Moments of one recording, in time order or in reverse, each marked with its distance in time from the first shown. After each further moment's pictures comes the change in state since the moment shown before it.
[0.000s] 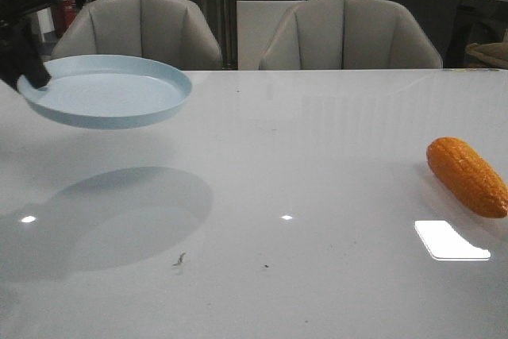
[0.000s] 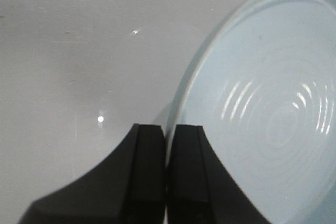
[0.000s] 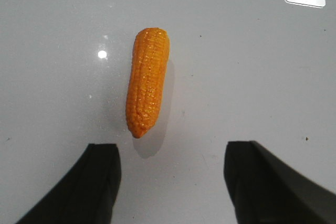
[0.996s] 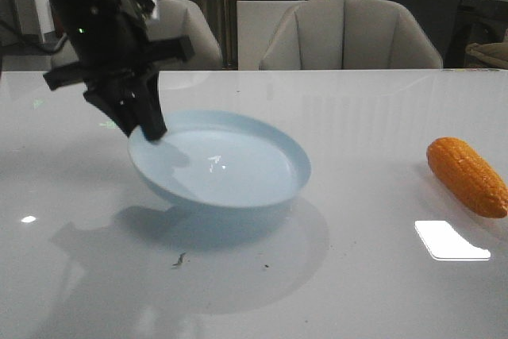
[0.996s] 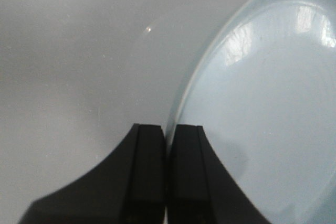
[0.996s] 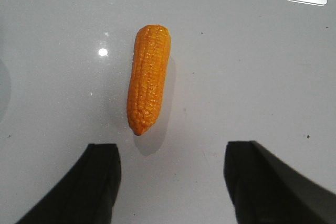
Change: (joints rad) left arm -0.329 0.111 0.005 0.084 -0.009 -0.021; right arm 0.000 0.000 0.000 0.000 0.008 0.000
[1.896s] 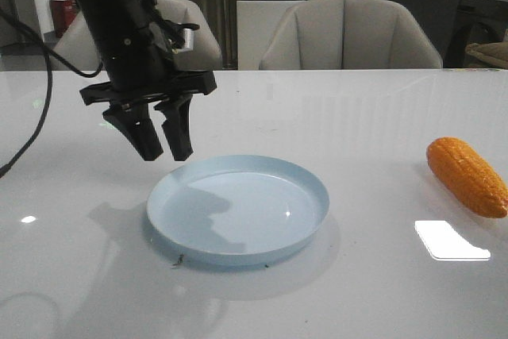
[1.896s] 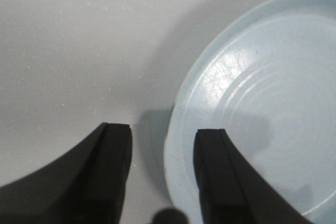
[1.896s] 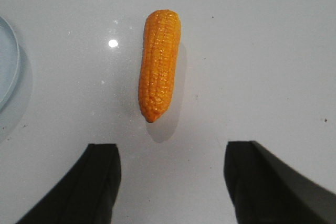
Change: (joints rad) left arm -0.038 0.105 -0.137 0.057 0.040 0.080; right arm 0.000 0.000 0.000 0.047 0.043 0.000
